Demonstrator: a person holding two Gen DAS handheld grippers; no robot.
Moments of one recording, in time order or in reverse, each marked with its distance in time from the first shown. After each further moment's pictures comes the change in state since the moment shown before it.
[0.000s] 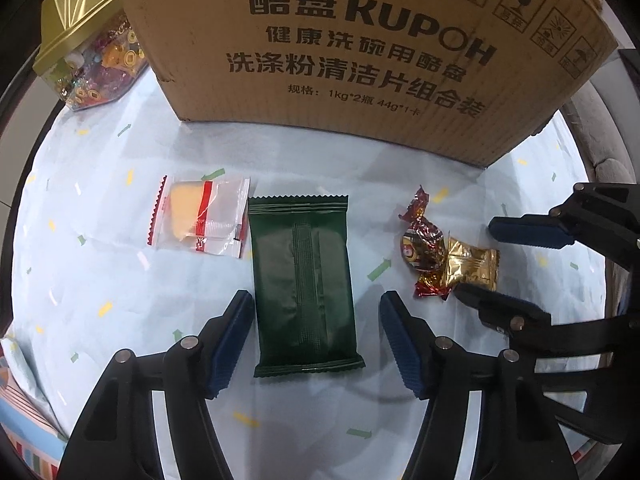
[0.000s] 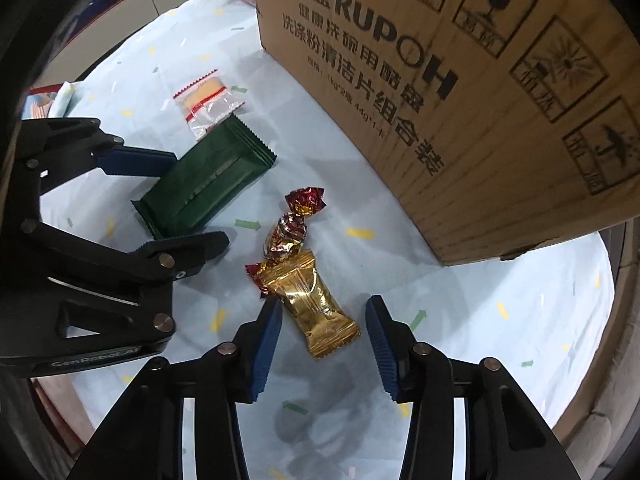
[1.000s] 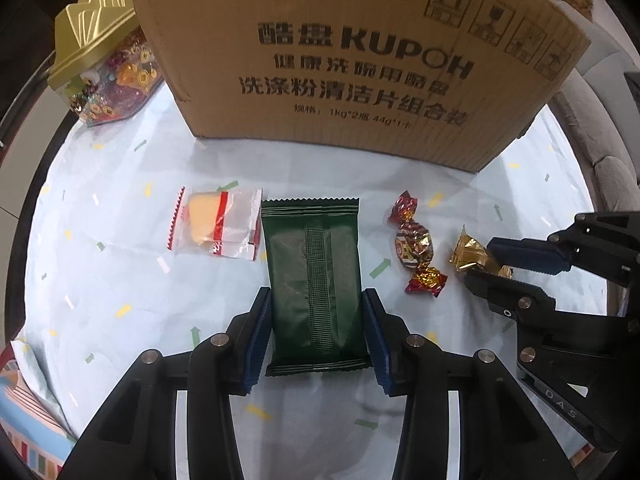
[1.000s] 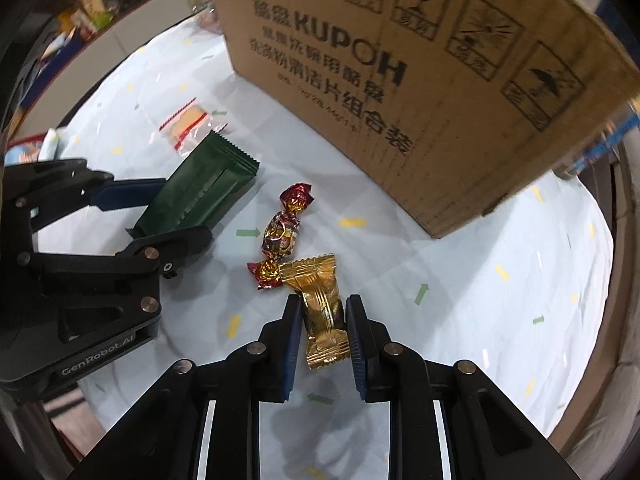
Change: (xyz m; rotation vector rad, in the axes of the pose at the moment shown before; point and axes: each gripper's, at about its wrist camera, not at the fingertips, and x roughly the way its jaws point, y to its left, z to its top) left arm -0.025 -0.001 -0.012 0.024 -0.061 0.022; right arm -0.012 -0.003 -0.012 0.196 -0.061 -0.011
